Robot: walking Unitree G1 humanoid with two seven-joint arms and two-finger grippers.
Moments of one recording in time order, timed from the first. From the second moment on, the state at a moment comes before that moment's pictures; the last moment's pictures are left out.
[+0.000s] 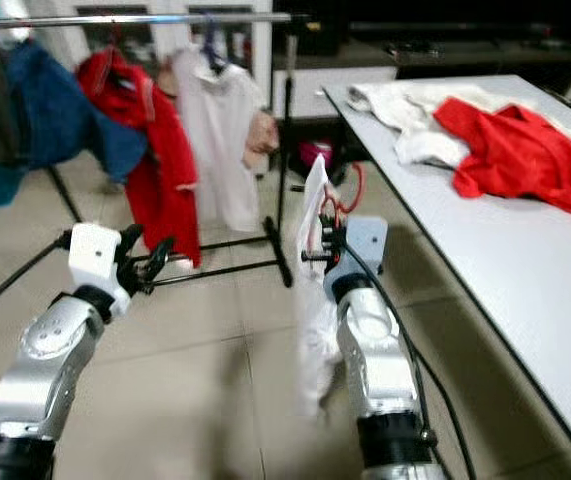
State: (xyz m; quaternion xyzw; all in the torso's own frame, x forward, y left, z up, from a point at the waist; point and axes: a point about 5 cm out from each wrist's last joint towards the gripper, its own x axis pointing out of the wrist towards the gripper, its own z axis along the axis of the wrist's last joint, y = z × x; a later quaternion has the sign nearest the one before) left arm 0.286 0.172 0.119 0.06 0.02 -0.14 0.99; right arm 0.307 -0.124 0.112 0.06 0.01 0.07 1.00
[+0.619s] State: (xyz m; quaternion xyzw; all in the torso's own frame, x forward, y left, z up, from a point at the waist) left arm 0.279 0.159 0.115 0.04 0.02 -0.15 0.99; right arm 0.299 -0.122 0.096 0.06 0.05 0.14 0.99
